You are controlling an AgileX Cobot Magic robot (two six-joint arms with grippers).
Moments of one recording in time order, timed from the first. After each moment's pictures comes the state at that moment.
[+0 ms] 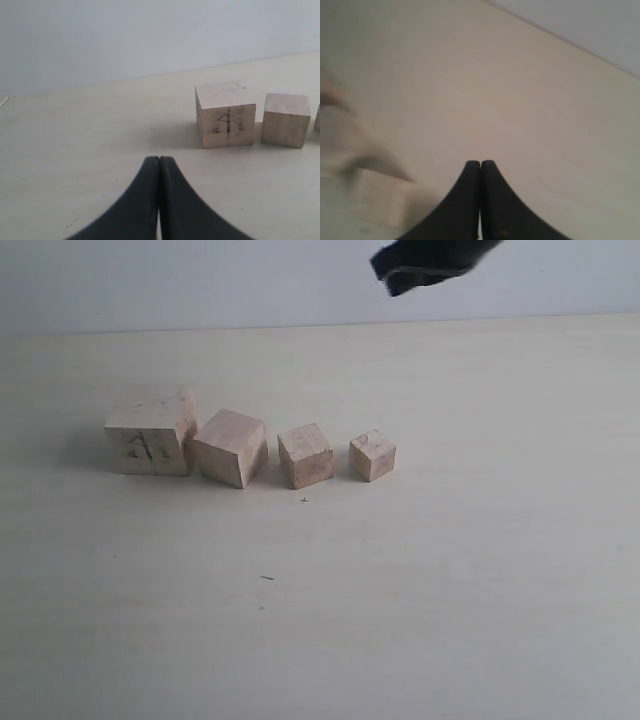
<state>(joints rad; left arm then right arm) -0.05 0.01 0.00 -0.14 0.29 0.27 0.40 1.98 -1.68 0.53 0.79 -0.65</state>
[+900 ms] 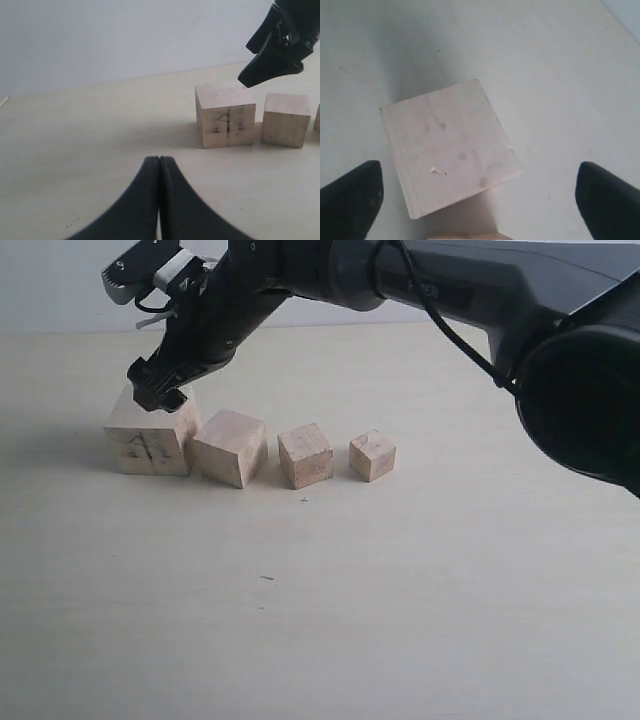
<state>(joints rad) -0.05 0.01 0.00 -0.14 0.29 0.27 0.84 2.38 -2.08 0.35 0.68 -0.62</state>
